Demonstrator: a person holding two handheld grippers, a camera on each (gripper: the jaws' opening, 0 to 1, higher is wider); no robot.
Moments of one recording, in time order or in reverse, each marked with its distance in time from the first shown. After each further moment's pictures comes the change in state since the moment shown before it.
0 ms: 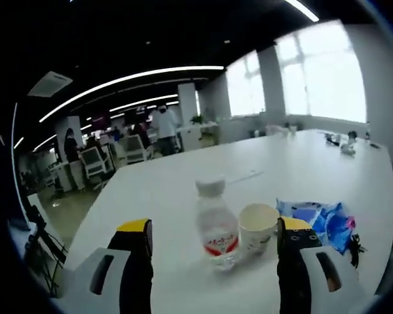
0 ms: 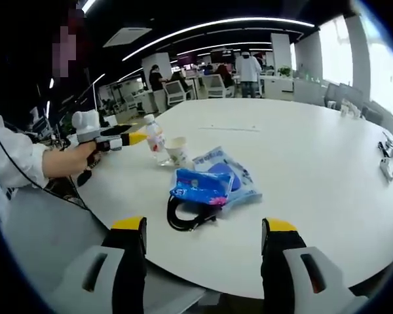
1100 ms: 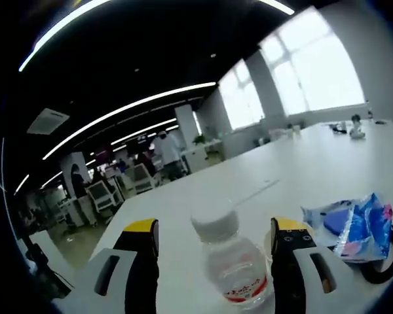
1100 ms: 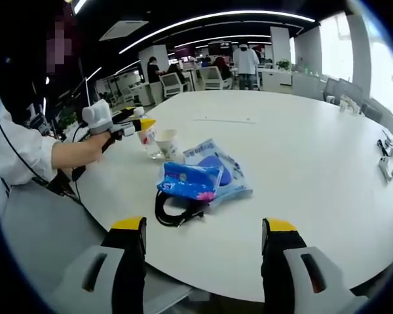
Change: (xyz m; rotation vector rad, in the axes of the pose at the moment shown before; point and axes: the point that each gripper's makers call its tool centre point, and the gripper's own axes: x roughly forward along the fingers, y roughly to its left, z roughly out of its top) left arm 0.073 0.010 0.019 0.195 -0.126 0.038; right arm 0.011 -0.023 -0.003 -0.011 0.060 -0.016
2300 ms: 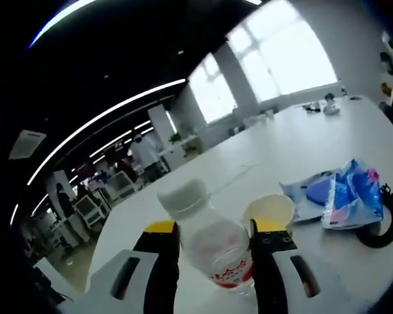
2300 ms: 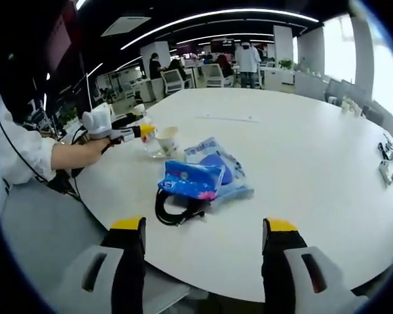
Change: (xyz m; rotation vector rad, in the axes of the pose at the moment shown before) left arm -0.005 -0.025 -0.023 0.150 0.027 -0.129; right arm 0.000 0.001 0.001 -0.019 0.019 -0.005
